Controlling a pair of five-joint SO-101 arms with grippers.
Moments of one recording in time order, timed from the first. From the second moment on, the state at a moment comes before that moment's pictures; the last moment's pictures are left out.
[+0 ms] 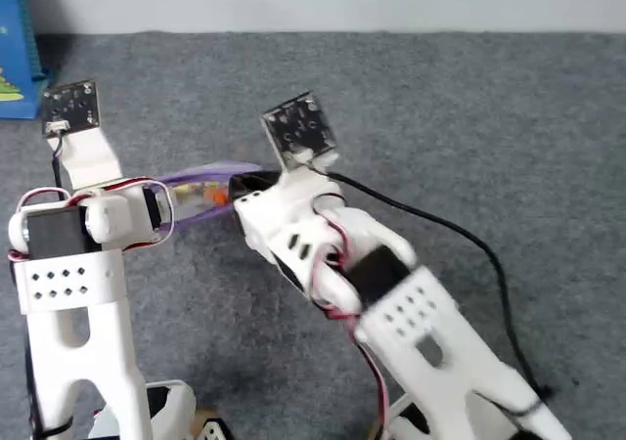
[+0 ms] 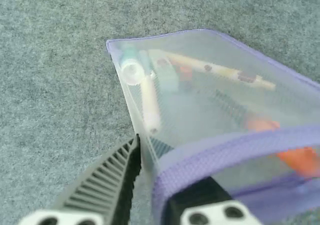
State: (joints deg) left arm -12.0 -32.4 18.9 89.7 13.1; right arm -41.4 -38.6 32.2 41.1 -9.3
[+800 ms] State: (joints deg) left arm -12.0 -32.4 18.9 89.7 13.1; right arm -40.8 -41.2 39.0 56.6 -10.2
